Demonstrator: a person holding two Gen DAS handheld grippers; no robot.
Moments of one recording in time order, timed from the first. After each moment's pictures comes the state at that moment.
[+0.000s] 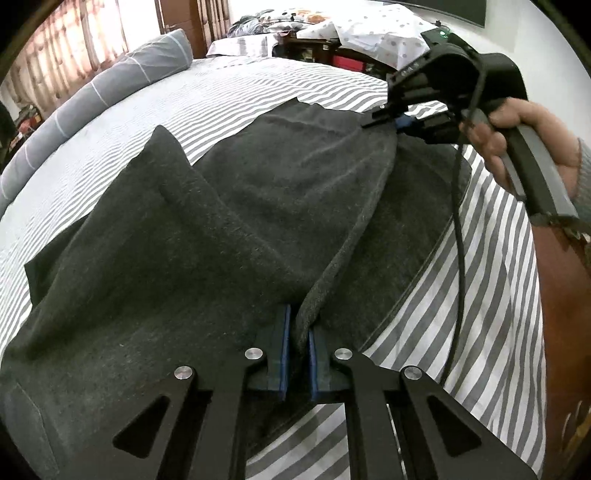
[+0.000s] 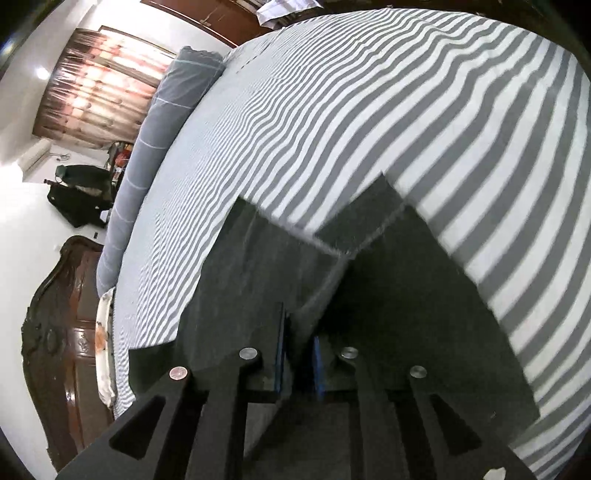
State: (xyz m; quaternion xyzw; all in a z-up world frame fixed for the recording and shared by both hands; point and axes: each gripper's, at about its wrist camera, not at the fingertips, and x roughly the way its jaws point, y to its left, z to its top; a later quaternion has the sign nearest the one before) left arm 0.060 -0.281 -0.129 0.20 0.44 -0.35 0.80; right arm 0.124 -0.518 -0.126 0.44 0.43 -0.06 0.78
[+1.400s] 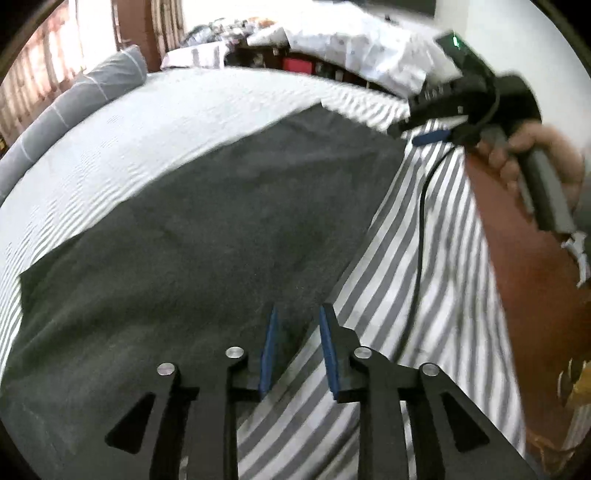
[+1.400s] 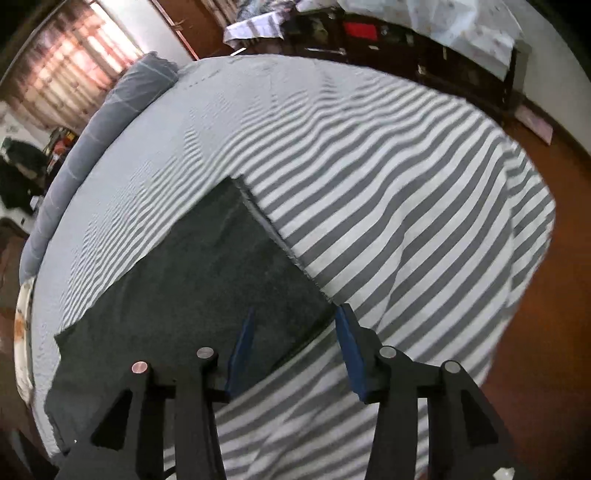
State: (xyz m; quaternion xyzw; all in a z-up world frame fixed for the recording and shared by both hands) left arm 0.025 -0.254 -0.103 0.21 0.42 -0.44 0.77; right arm 0.011 -0.512 -0.078 0.31 0.46 -0.21 0.80
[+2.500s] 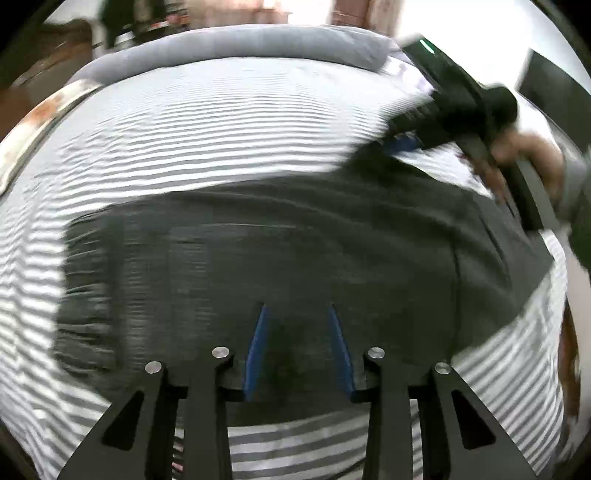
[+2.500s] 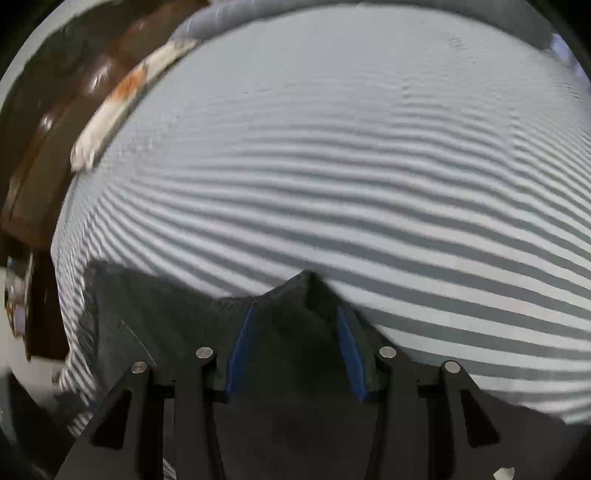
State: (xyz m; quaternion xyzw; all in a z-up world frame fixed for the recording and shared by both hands) left arm 0.123 0.050 -0.094 0.00 0.48 -0.15 0.86; right arm 0.296 -0.118 -0.096 0.05 0.60 0.22 0.76
